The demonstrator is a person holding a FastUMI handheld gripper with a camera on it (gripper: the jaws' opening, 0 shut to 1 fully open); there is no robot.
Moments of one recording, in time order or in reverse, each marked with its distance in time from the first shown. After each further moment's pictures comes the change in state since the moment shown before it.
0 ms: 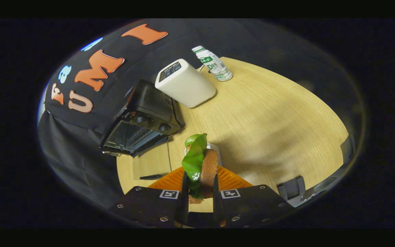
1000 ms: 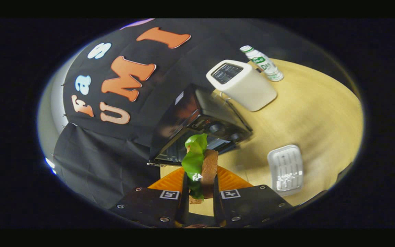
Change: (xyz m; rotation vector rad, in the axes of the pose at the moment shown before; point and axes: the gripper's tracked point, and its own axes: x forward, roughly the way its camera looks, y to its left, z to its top) arm 0.038 0.171 0.002 0.072 -0.035 0.318
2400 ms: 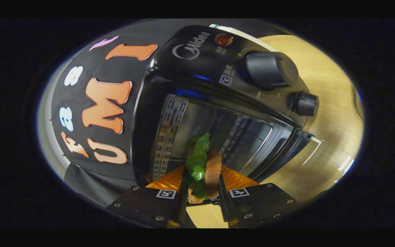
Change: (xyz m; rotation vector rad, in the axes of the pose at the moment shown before) arm 0.203 0.030 0.006 0.358 -0.322 0.008
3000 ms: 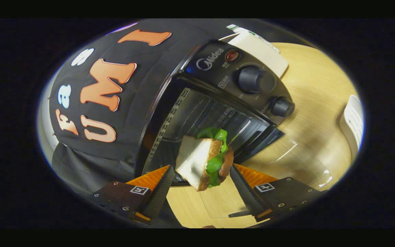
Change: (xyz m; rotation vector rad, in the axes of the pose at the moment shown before) arm -0.067 -0.019 -0.014 -0.230 0.134 -0.079
